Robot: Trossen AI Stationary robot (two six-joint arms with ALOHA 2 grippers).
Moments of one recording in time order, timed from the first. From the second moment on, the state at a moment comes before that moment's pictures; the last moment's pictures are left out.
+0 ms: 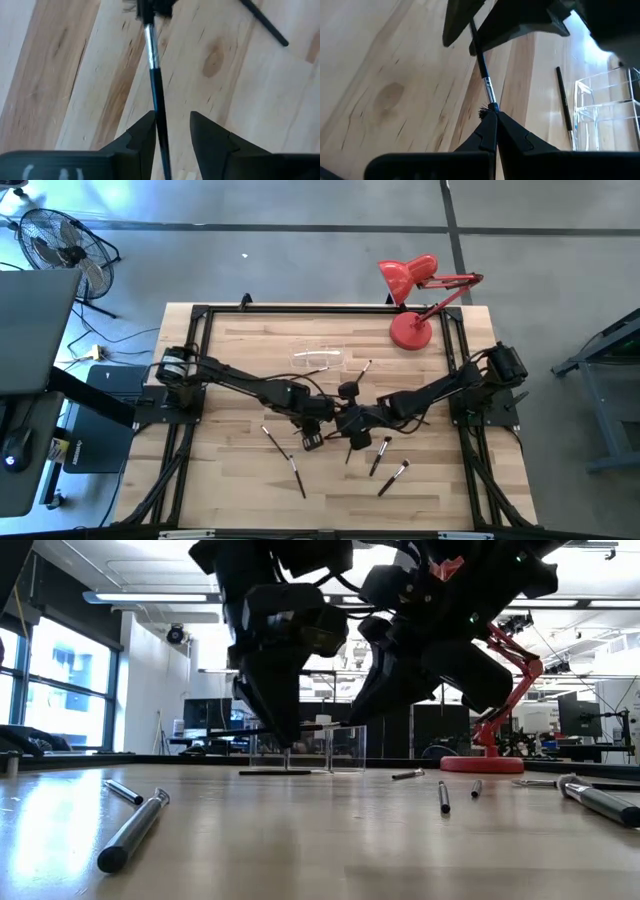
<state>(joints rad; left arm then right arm) -0.16 1.90 1.36 -0.64 0.04 -0.50 0.25 1.73 0.93 0.00 0.37 -0.32</state>
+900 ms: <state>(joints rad) -0.16 1.91 1.36 -0.65 0.09 -0.51 0.30 1.73 0.93 0.03 0.42 -0.22</state>
